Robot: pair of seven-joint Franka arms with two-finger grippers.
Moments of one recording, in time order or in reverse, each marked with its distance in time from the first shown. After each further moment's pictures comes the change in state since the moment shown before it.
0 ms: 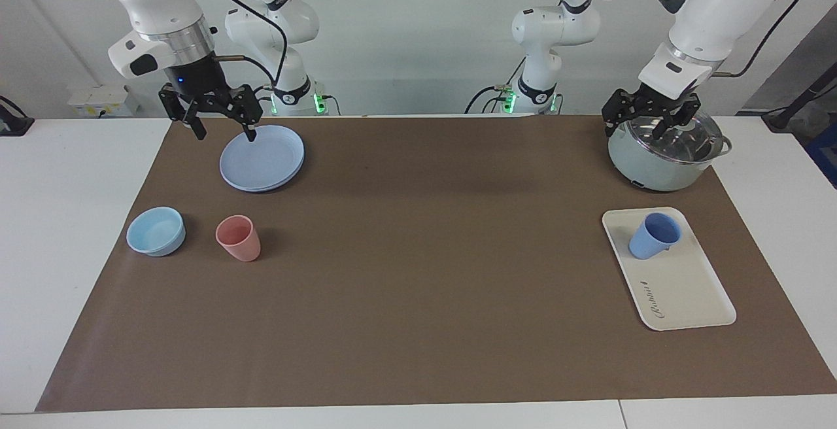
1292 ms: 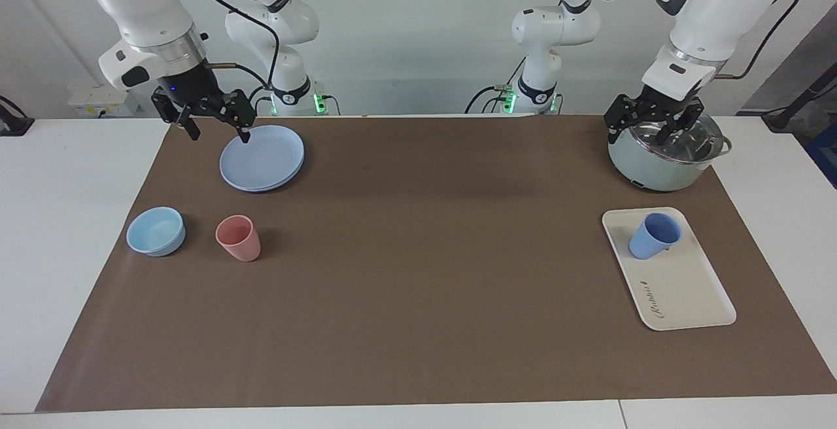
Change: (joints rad) left arm 0.000 0.000 0.001 -0.013 0.000 0.073 -0.027; right arm -0.021 0.045 0.010 0.045 0.016 -0.085 -0.019
